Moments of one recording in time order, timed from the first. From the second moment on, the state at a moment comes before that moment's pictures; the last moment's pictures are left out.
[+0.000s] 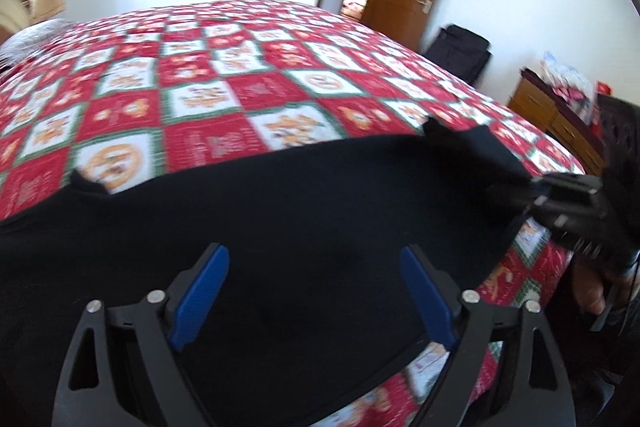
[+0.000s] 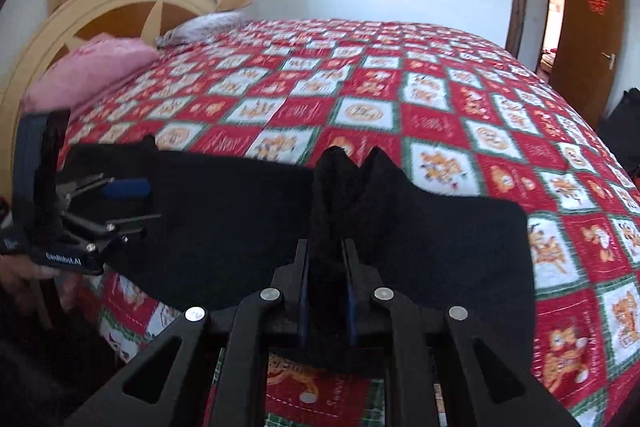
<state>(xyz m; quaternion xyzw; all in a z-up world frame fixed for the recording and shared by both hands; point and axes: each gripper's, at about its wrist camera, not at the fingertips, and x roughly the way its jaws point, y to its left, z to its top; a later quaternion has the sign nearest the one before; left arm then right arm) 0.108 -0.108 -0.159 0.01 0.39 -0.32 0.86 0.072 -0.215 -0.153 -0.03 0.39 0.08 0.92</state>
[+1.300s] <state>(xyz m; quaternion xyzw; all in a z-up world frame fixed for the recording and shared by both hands) 0.126 -0.175 -0.112 -0.09 0.46 -0.40 0.79 0.035 -0.360 -0.147 0.20 0.28 0.00 0.94</state>
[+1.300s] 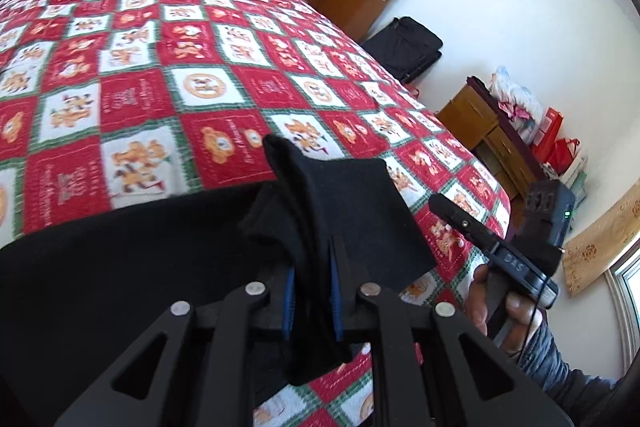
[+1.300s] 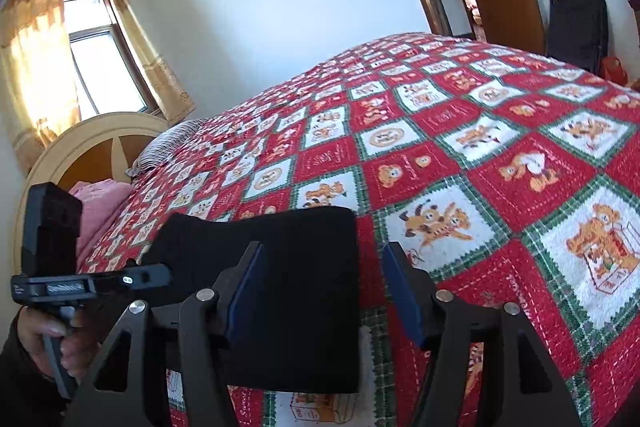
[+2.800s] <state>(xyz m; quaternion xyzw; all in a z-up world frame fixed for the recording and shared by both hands) 0.135 -0.061 -0.166 -0.13 0.46 -0.29 0.83 0.033 -0.237 -0.179 -0.04 0.39 0.18 0.90</state>
